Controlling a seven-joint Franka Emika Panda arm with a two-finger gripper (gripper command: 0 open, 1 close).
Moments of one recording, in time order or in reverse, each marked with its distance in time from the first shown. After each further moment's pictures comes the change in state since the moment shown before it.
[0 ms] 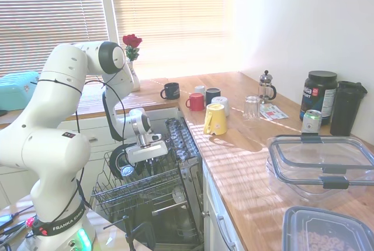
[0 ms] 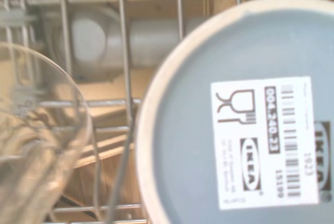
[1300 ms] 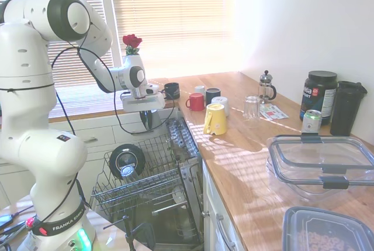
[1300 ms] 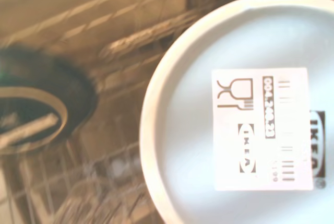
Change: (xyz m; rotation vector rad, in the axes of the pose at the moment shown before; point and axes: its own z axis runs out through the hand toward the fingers) arm 0.003 0.143 -0.218 0.373 0.131 0.368
